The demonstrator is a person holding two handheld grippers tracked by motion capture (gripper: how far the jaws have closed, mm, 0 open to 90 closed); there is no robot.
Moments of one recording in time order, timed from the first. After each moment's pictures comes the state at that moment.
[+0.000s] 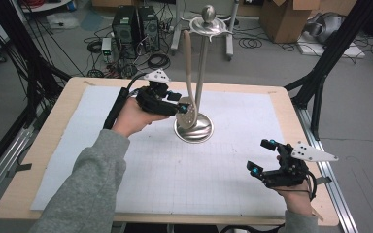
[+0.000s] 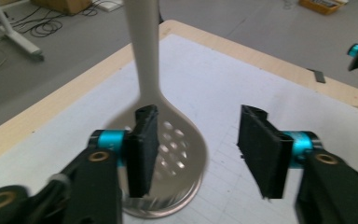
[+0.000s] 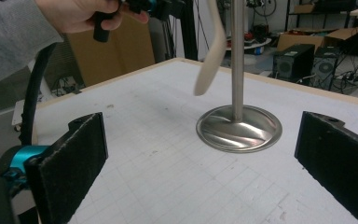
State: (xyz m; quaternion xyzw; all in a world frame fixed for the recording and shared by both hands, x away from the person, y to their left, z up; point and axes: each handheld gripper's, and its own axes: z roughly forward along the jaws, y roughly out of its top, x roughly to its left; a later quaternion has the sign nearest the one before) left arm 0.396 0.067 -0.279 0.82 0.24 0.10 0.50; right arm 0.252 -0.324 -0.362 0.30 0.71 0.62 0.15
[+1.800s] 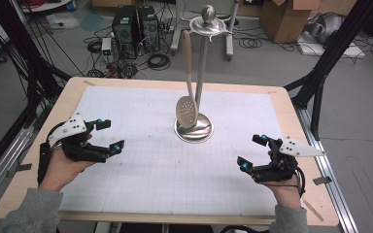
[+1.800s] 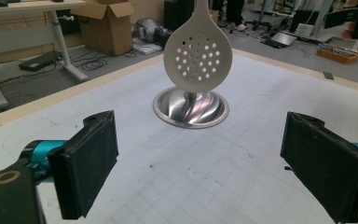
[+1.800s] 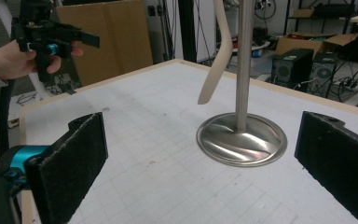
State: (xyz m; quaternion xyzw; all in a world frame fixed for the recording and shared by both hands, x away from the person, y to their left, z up) left arm 0.296 0.236 -0.350 0.74 0.27 0.18 0.58; right arm 0.263 -0.301 -0.359 0.29 0.72 0.61 0.17
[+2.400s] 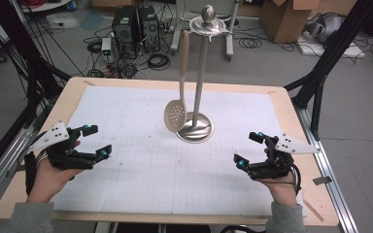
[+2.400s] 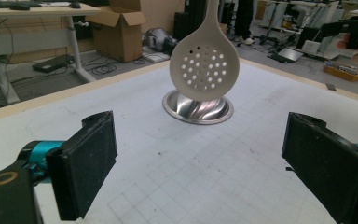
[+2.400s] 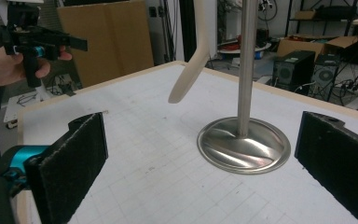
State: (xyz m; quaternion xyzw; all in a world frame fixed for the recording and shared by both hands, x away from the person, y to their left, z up) left arm 0.277 0.263 -0.360 0.72 0.29 0.20 0.60; right arm 0.270 -0.293 -0.359 0.28 0.71 0.62 0.17
